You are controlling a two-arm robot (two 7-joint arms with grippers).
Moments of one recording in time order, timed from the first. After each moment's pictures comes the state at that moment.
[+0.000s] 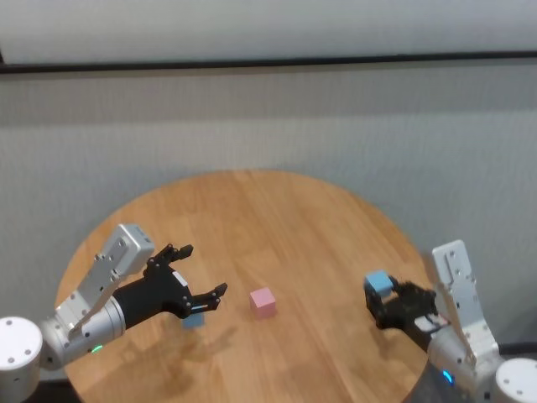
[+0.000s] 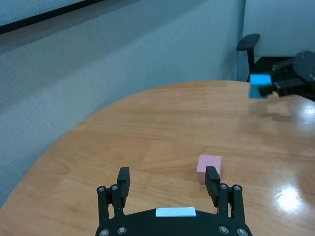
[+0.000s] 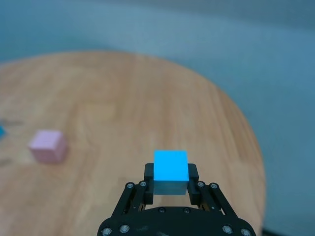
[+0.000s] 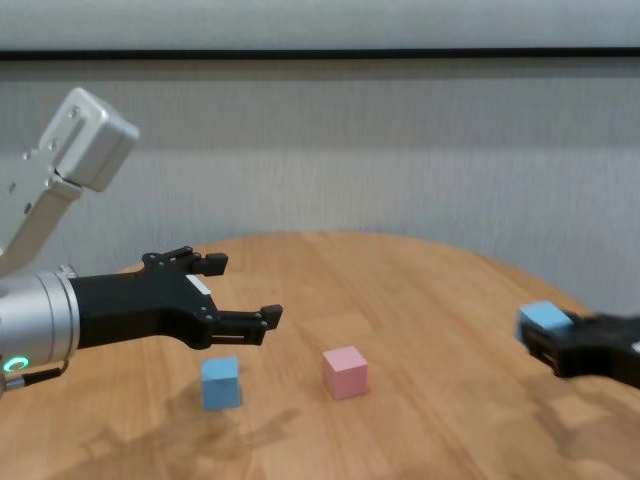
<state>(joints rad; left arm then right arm) -0.39 0.40 0.43 -1.17 -0.17 -0.18 -0.57 0.15 0.18 -0.18 -1.36 0.05 0.19 0.24</state>
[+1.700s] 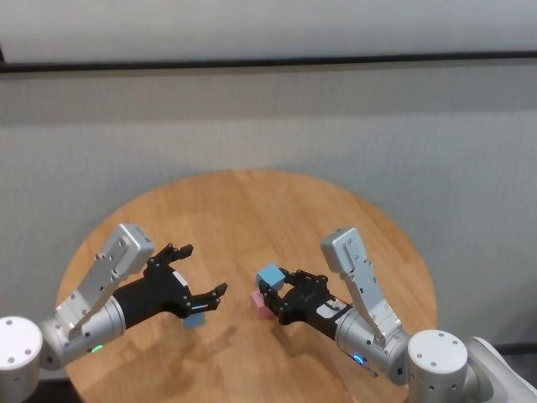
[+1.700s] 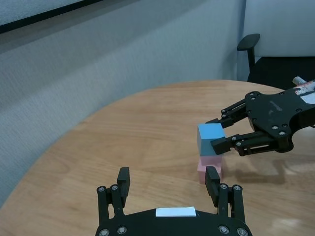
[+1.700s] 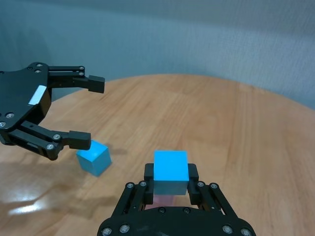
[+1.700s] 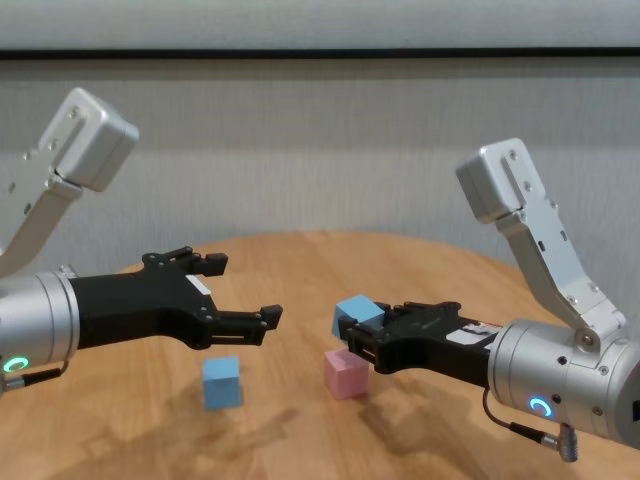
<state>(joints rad) -0.39 0.40 0.43 -1.17 -0.17 -0.18 -0.57 0.36 0.13 -0.39 -1.10 0.12 0.03 0.40</state>
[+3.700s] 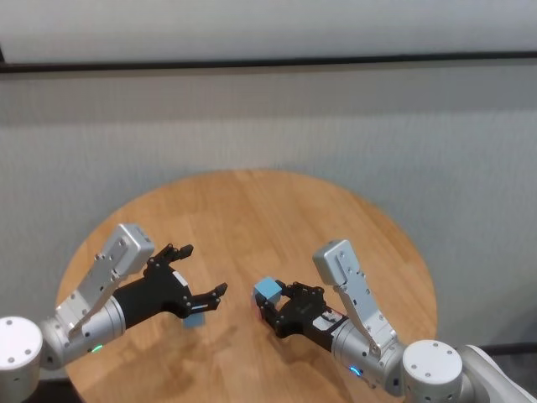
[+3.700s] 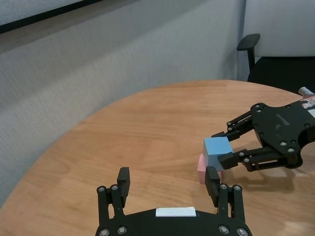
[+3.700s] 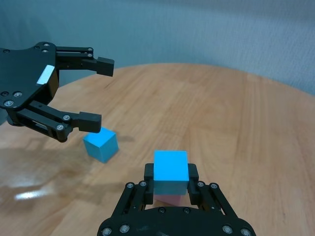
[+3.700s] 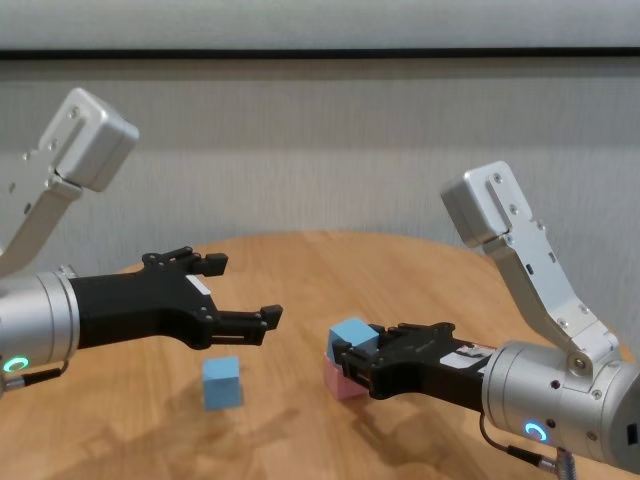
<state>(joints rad) -0.39 0.40 0.43 -1.17 -0.17 -0.18 -0.57 0.36 0.14 -0.44 -1.10 0.13 0.04 0.37</state>
